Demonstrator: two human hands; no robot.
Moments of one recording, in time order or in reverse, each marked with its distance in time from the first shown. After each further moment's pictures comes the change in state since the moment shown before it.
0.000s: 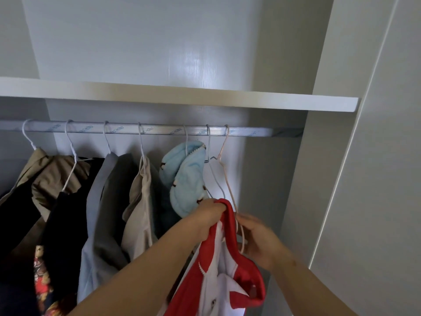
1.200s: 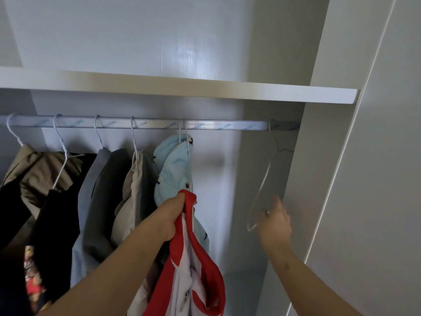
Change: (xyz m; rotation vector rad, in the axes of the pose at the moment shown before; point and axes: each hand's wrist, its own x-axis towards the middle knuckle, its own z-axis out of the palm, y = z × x) left_hand -0.001 -0.018 -0.055 -0.371 0.111 -0.208; right_hand -0.002 -0.005 -0.015 -0.910 0.770 -0.347
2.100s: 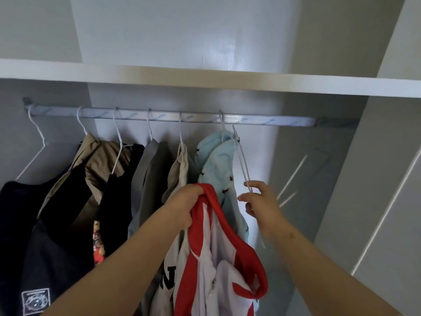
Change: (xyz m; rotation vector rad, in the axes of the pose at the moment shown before) left_hand -0.026 0.014 -0.062 -0.017 -0.019 0.015; right_hand -0.028 -0.083 0.057 0.658 -0.440 0.120
